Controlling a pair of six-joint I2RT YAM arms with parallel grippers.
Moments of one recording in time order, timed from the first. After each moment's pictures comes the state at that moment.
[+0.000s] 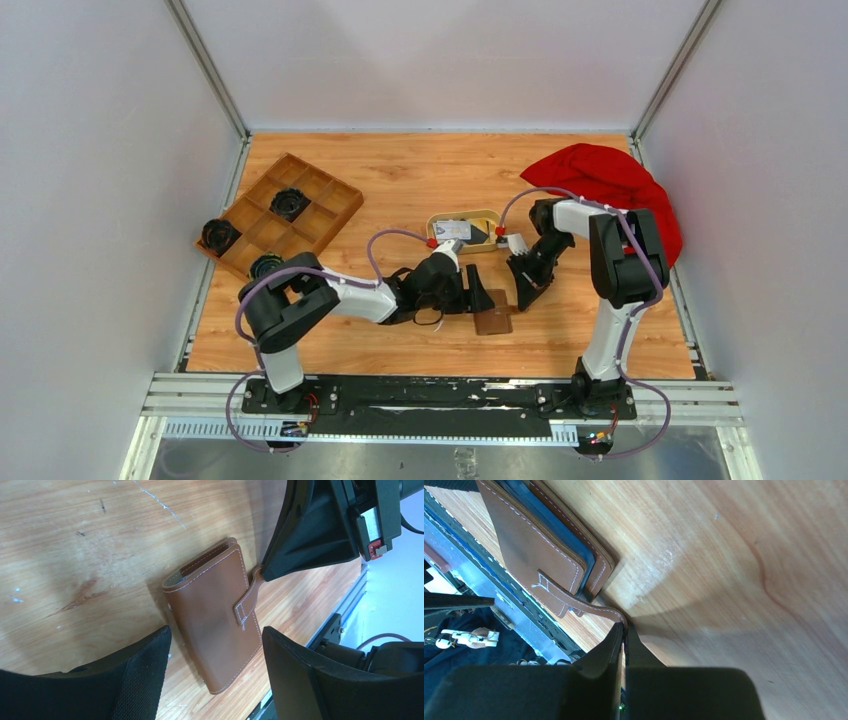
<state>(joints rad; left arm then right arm) -1.00 1.77 0.78 0.40 0.05 -0.96 0.18 1.92 1.14 -1.07 -0.54 -0.54</state>
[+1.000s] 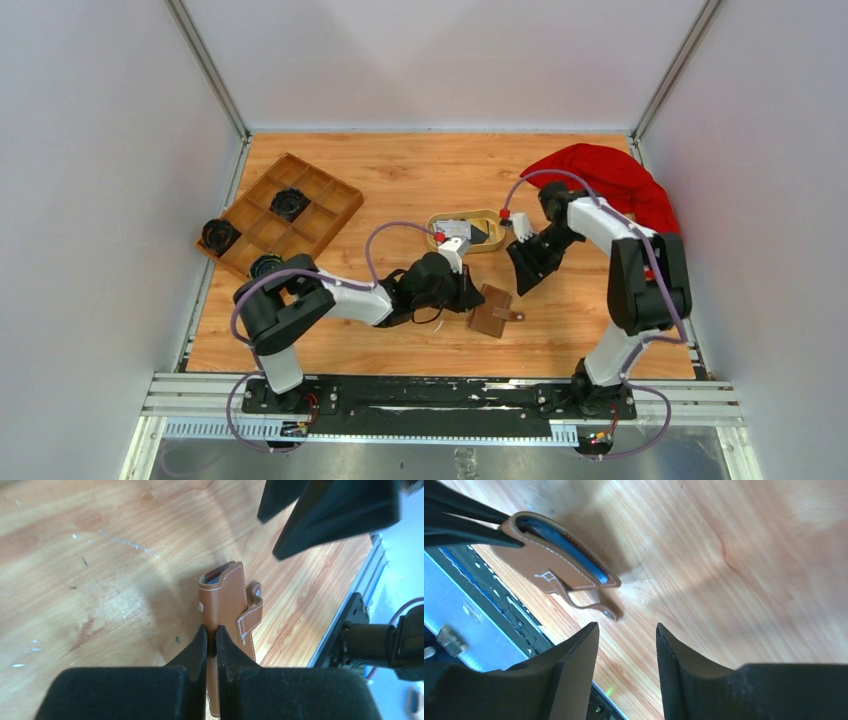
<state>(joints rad) -1.00 1.79 0.74 0.57 0.08 -0.74 0.18 1.76 1.14 -1.04 -0.51 -0.59</state>
